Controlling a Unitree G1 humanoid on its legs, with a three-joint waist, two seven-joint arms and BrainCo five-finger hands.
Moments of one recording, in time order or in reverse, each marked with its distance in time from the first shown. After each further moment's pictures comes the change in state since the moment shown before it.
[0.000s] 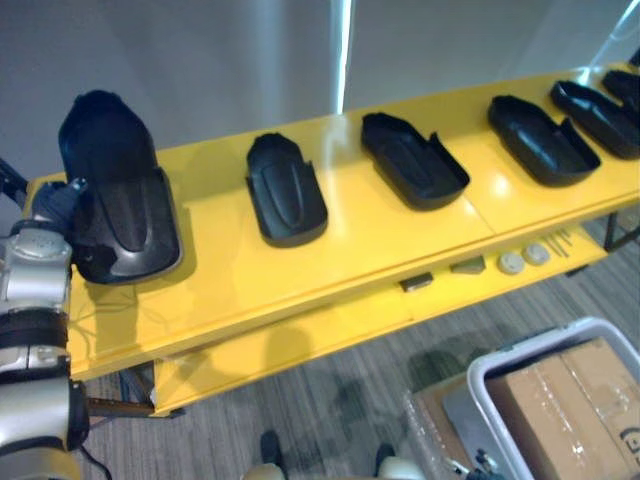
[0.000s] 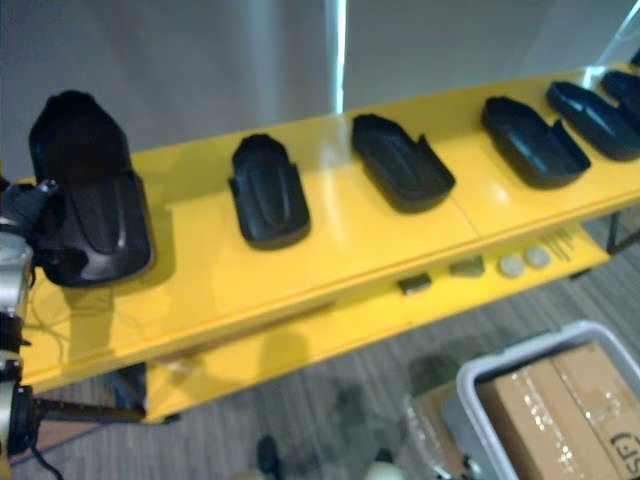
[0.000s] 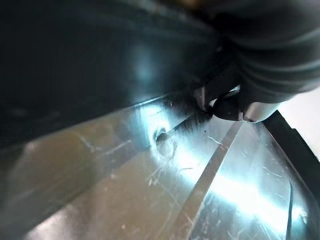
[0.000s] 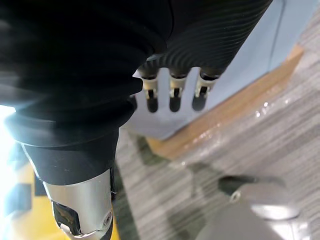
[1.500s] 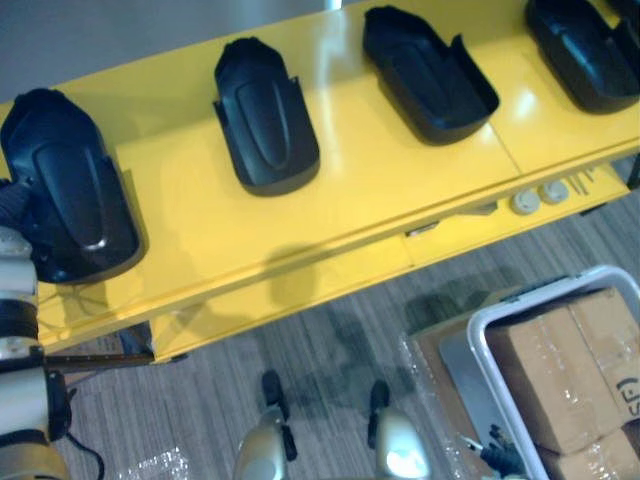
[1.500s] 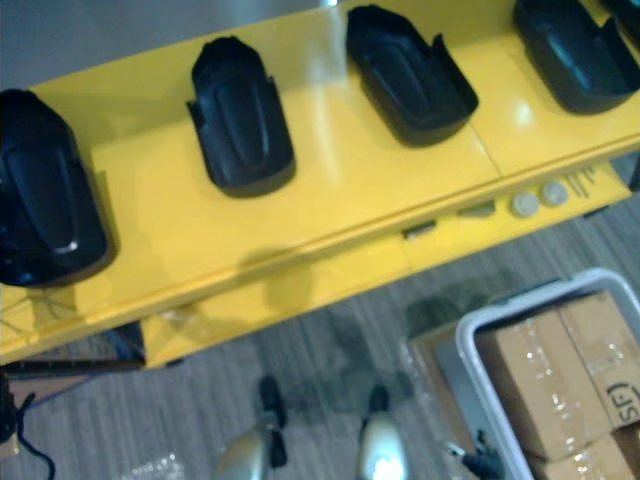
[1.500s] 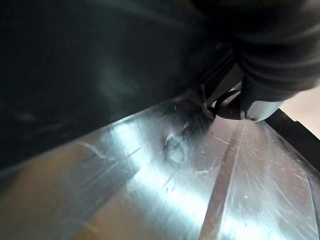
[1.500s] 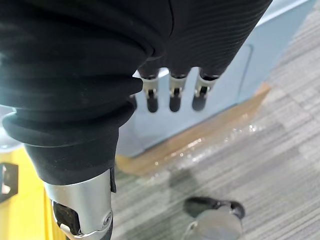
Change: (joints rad) left arm -0.054 0.078 0.048 0.072 0.145 0.039 0.029; right arm -0.087 -0.065 -0.011 0.012 0.035 0.018 0.017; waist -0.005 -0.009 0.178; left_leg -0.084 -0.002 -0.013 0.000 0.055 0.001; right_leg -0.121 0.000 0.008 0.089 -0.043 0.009
